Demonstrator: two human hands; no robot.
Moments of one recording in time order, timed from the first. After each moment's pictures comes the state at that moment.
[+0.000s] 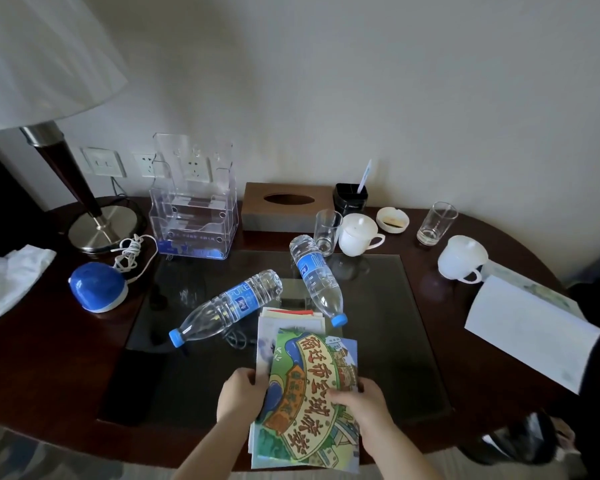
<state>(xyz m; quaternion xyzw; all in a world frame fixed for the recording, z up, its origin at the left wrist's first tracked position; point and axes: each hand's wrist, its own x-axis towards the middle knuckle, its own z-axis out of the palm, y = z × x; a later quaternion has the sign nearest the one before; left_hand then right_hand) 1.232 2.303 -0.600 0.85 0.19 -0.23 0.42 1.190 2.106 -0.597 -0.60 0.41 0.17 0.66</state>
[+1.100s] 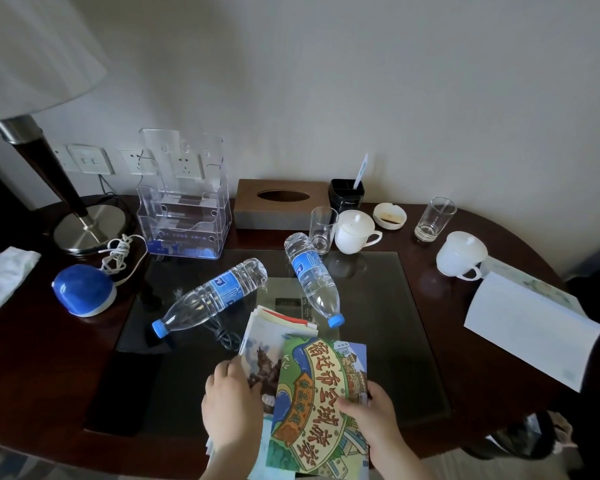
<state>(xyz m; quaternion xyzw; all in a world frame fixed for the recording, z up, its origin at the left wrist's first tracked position) 1.221 2.291 -0.595 0.96 0.16 -0.04 0.24 1.179 2.095 -0.605 -0.64 0.40 0.12 0.64</state>
